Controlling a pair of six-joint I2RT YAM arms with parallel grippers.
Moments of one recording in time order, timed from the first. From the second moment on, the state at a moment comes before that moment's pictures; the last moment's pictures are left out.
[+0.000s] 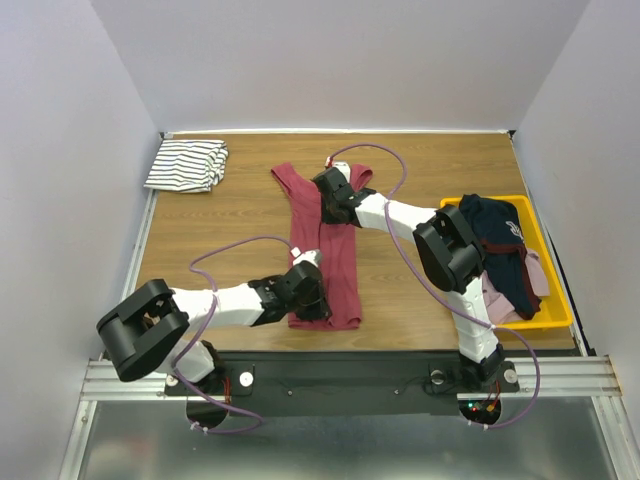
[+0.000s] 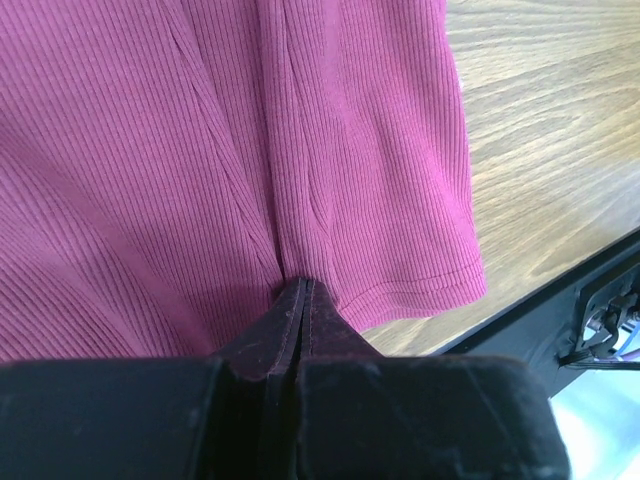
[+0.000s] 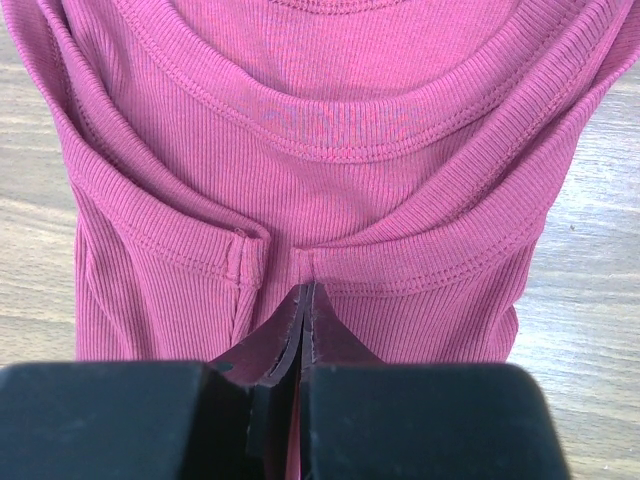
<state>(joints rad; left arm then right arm) -0.97 1.37 0.53 -0.01 0.00 -0.94 0.70 2.18 1.65 -0.31 0.32 0.52</state>
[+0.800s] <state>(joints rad) -0.91 1.01 0.61 -0.36 -0.27 -1.09 0.69 1.65 1.26 -0.31 0.24 0.59</state>
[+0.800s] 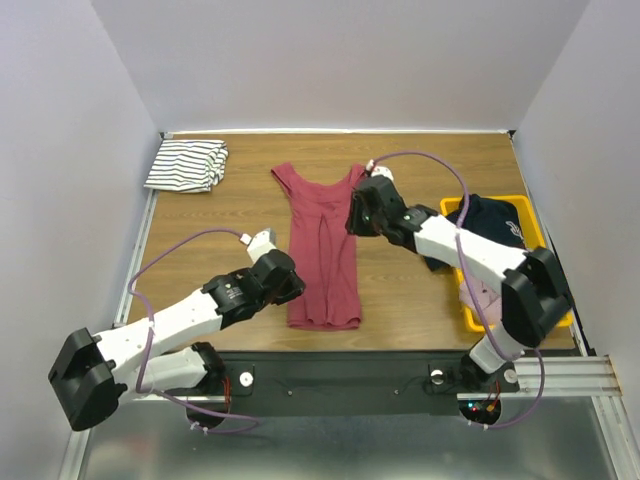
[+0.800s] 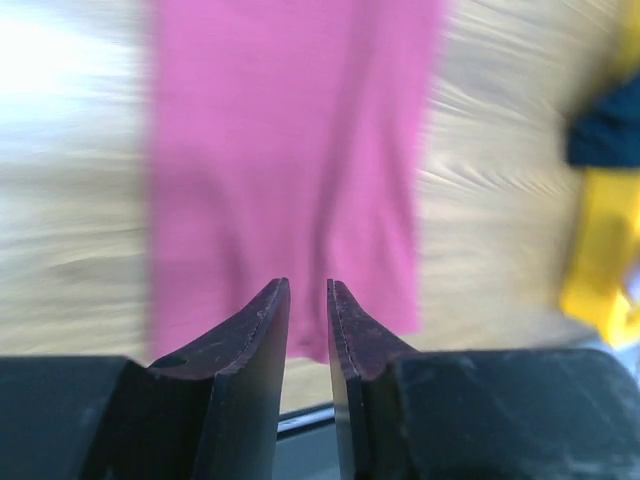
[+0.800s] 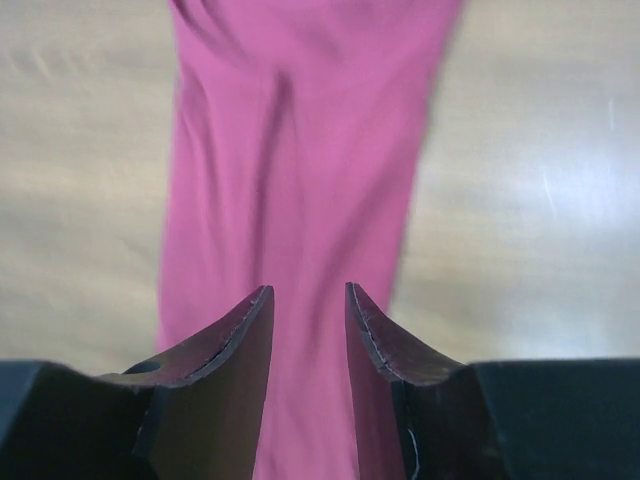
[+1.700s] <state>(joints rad) -0.87 0.85 0.32 -0.40 -0.10 -1.21 0.87 1.21 0.56 -0.22 -0.04 0.89</state>
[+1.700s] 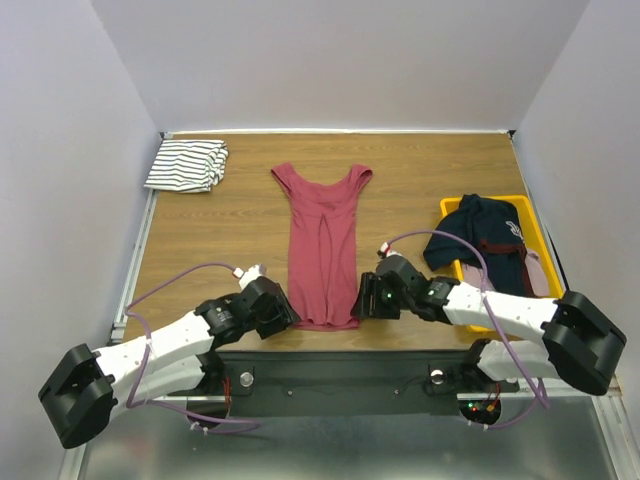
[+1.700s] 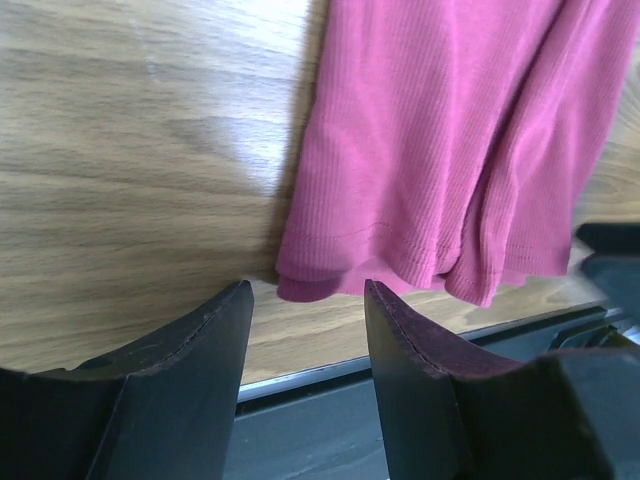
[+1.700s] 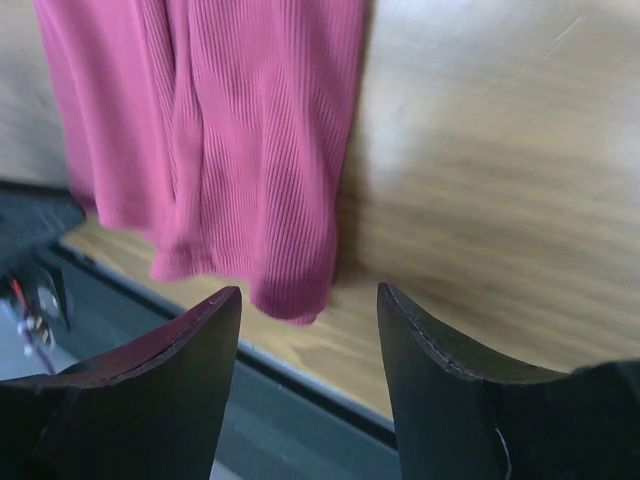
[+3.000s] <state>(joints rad) -0.94 0.90 0.32 -0.41 -0.05 -1.28 1.02 1.19 0.47 -0.24 0.10 1.04</state>
